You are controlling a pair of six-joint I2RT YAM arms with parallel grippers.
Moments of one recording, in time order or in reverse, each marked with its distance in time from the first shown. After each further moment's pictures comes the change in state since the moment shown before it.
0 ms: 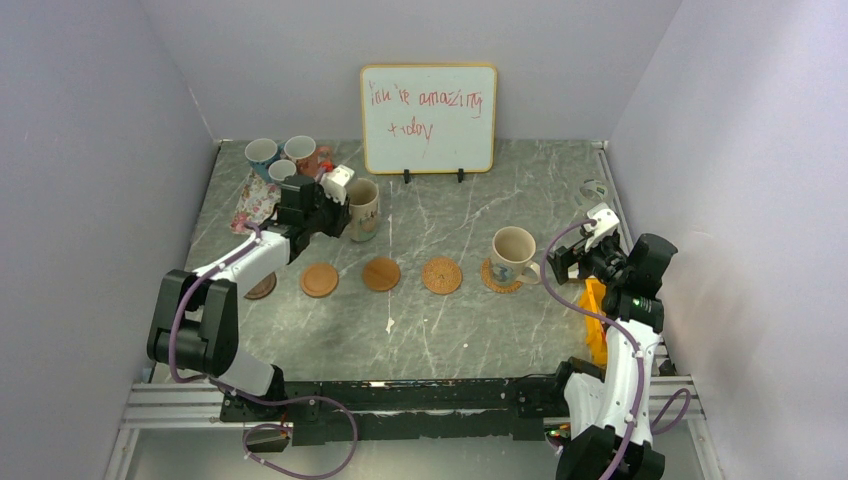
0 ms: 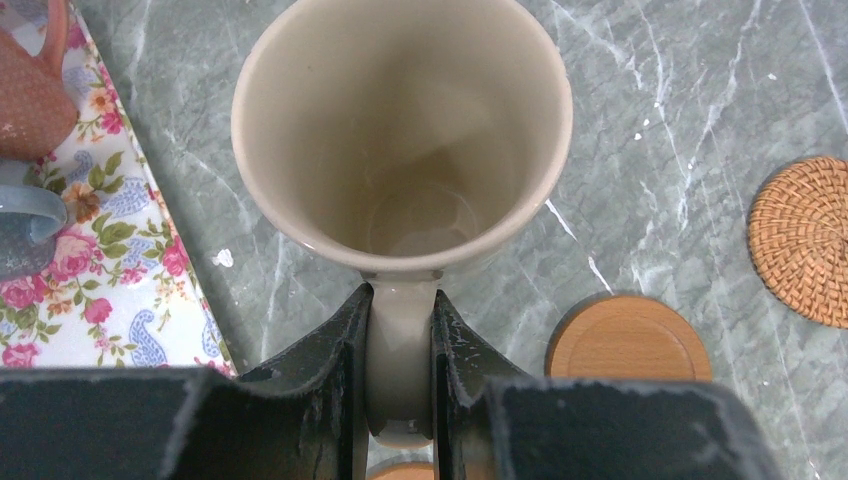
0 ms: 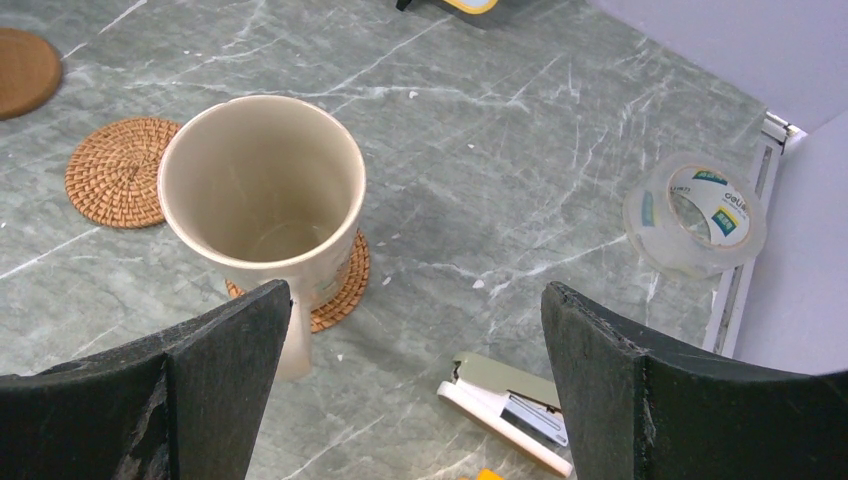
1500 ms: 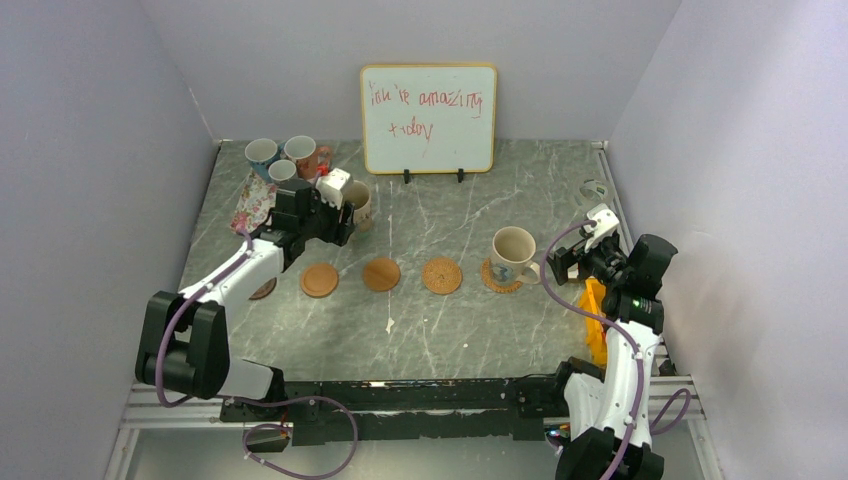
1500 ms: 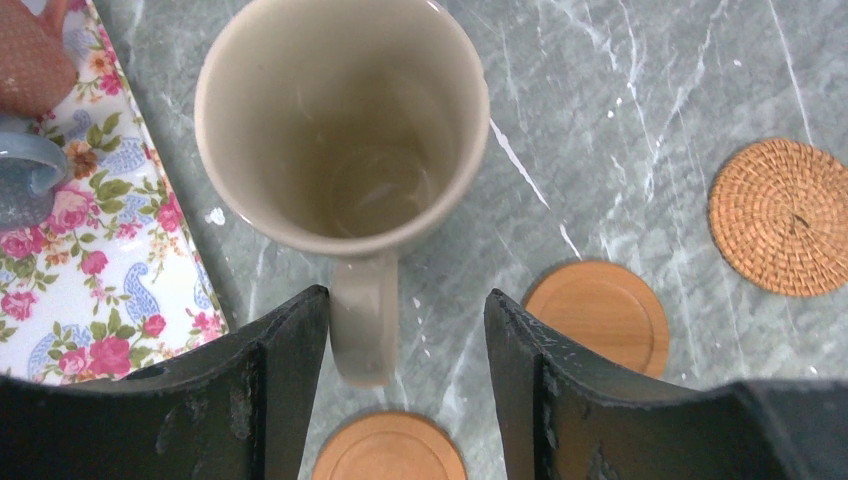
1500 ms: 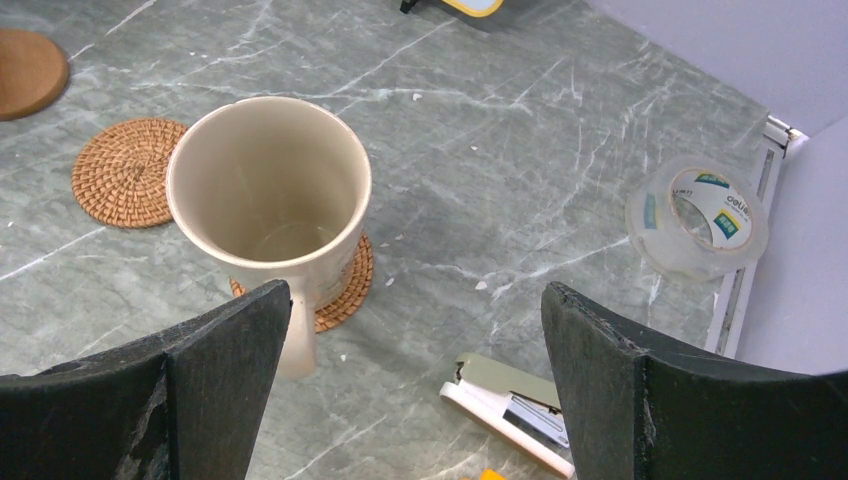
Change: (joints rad) left arm -0.020 -0.112 -0.031 -0.109 -0.030 -0.035; right arm 0.000 -0.009 0.000 -0.007 -0.007 0.000
